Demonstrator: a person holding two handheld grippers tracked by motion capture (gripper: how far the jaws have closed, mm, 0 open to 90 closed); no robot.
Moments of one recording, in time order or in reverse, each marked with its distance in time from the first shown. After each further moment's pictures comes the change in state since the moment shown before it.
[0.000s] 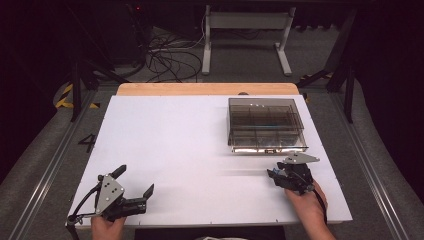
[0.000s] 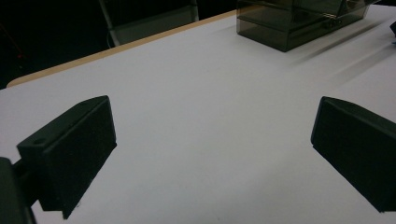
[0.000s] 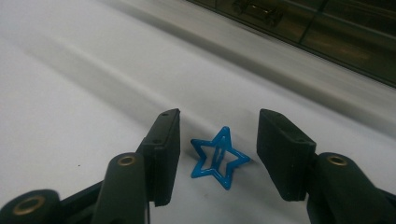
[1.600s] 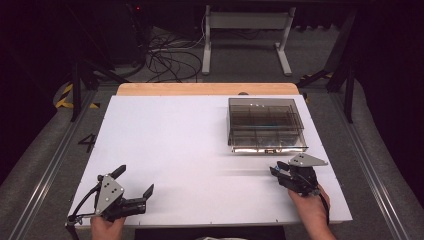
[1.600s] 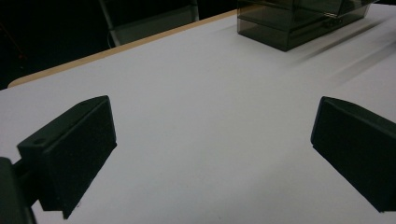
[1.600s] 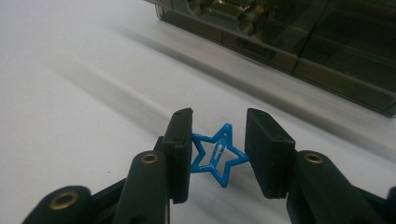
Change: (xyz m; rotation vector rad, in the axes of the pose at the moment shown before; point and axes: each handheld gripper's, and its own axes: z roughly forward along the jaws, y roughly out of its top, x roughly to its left) left arm 0.000 0.000 -0.001 0.001 0.002 0.006; right arm 0.004 0.002 -0.021 -0.102 0.016 -0.009
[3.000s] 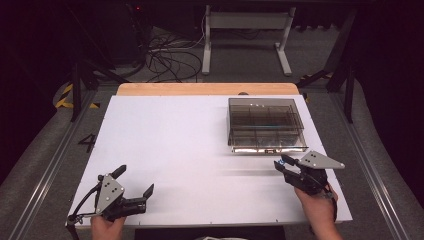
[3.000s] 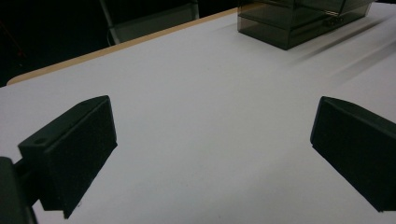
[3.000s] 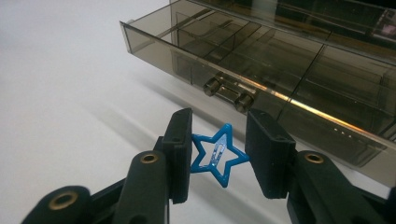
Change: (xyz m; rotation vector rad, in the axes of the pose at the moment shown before) left arm 0.000 0.000 0.001 0.006 0.002 -0.005; right arm 0.002 0.019 -0.034 -0.154 0.019 -0.057
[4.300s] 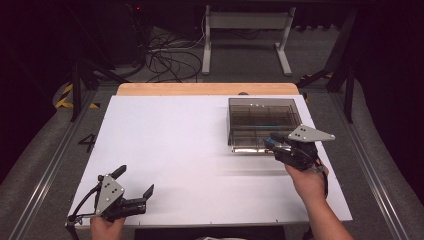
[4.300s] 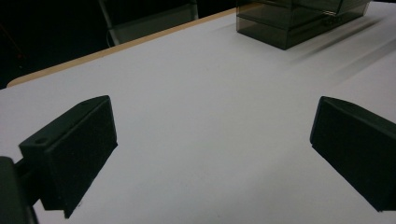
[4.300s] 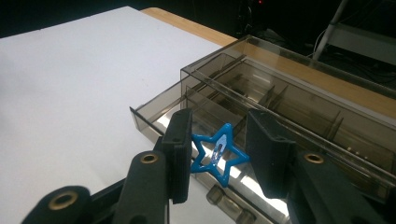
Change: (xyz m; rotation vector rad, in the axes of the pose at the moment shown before) left arm -0.001 0.000 -0.001 -0.001 -0.004 0.009; right arm -0.004 0.066 0.024 -0.043 0.058 -0.044
